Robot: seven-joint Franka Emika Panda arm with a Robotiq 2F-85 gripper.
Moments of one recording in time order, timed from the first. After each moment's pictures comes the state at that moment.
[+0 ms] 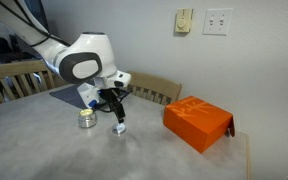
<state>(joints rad) -0.02 0.60 -0.08 -1.93 0.10 2.73 0.19</state>
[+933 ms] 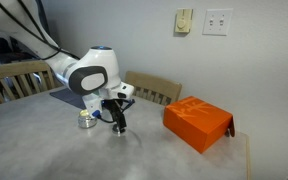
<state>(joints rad) -0.02 0.71 -0.09 -1.85 0.10 2.71 0.24</state>
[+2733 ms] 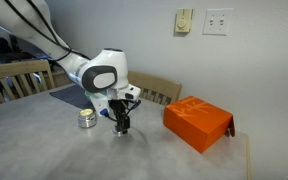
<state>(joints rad) -0.03 0.79 -0.10 -1.70 0.10 2.55 0.24</state>
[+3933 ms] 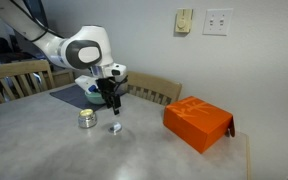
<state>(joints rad) 0.09 0.62 -0.13 -1.80 -0.03 2.53 0.26</state>
